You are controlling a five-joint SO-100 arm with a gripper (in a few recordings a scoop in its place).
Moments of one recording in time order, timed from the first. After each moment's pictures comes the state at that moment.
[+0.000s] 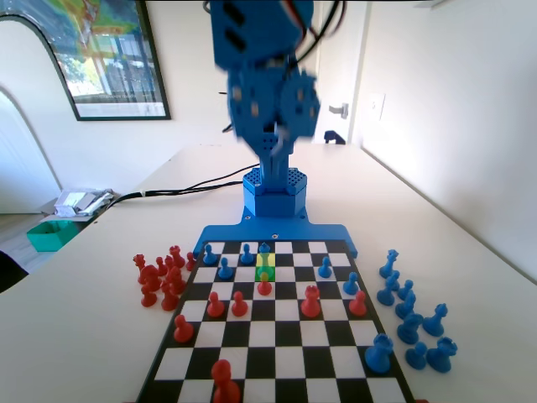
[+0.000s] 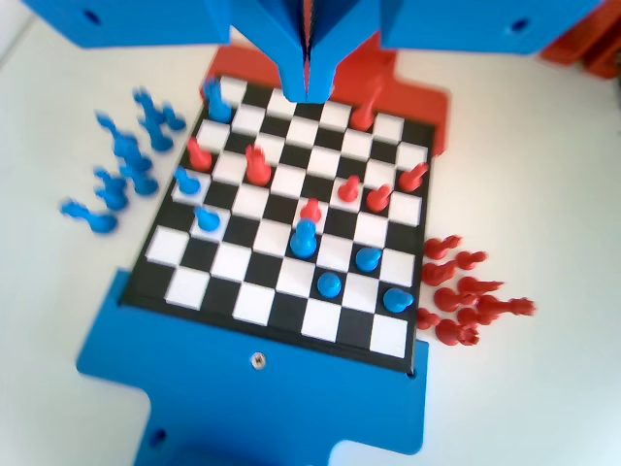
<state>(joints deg) 3.3 117.3 111.9 82.9 -104.9</state>
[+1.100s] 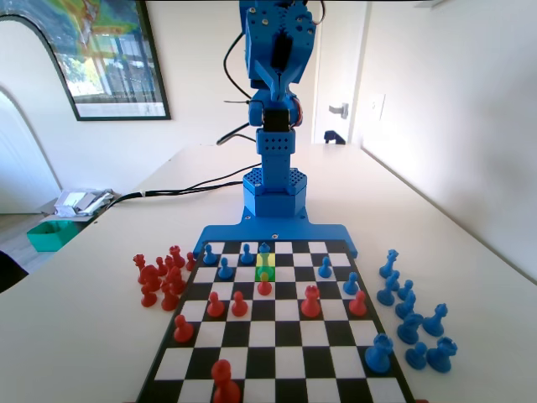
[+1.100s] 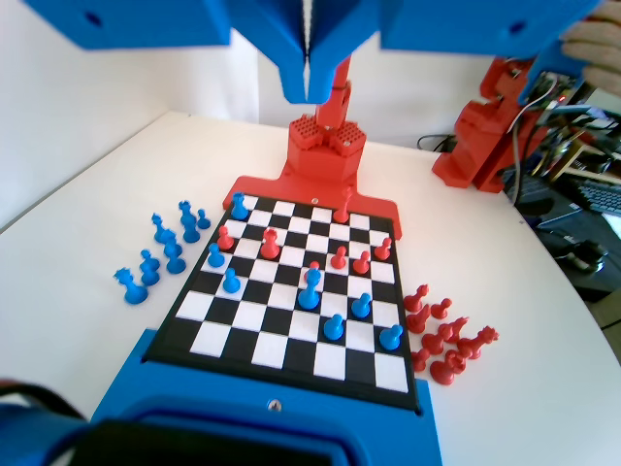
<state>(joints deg) 0.4 167.0 124.5 92.6 -100.4</state>
